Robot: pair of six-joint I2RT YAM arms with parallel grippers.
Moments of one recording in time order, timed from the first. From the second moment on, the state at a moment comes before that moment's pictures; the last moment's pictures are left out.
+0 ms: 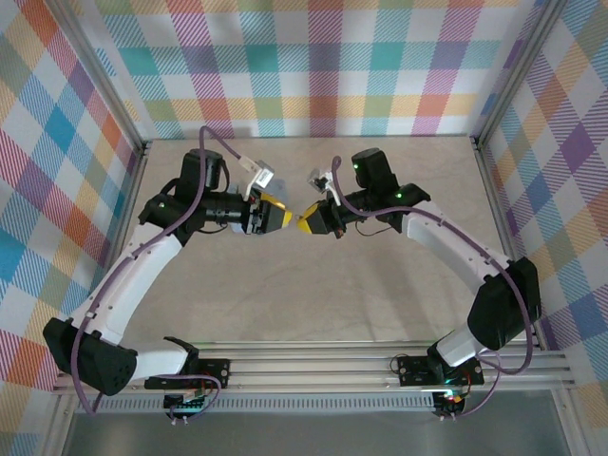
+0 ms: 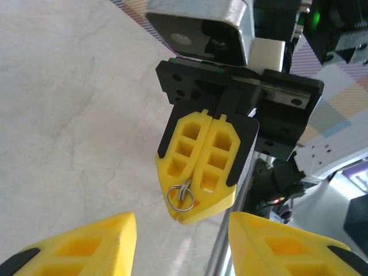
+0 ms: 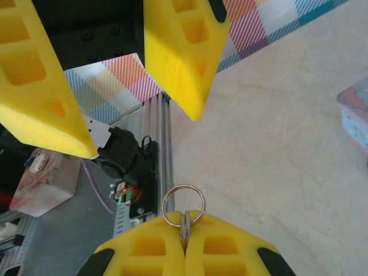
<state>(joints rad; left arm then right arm) -0.42 1.26 1.33 -0.71 0.79 0.02 0.57 1.53 1.33 -0.51 -1.04 -0.08</state>
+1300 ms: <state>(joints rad) -0.65 1.20 1.16 -0.55 0.40 0.96 0.57 1.65 1.54 -1.01 -1.05 -0.37</state>
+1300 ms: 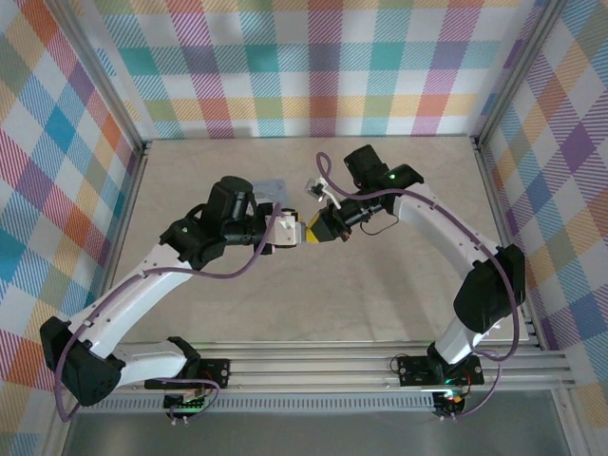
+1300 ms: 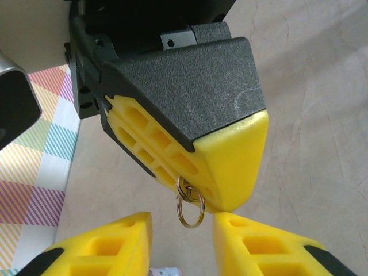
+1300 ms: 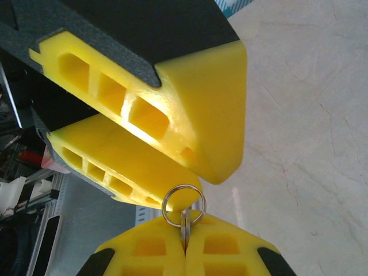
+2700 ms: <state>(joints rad) -0.67 1.21 1.21 -0.63 0.23 0.67 0.49 1.49 1.26 -0.52 -0.92 -0.11</state>
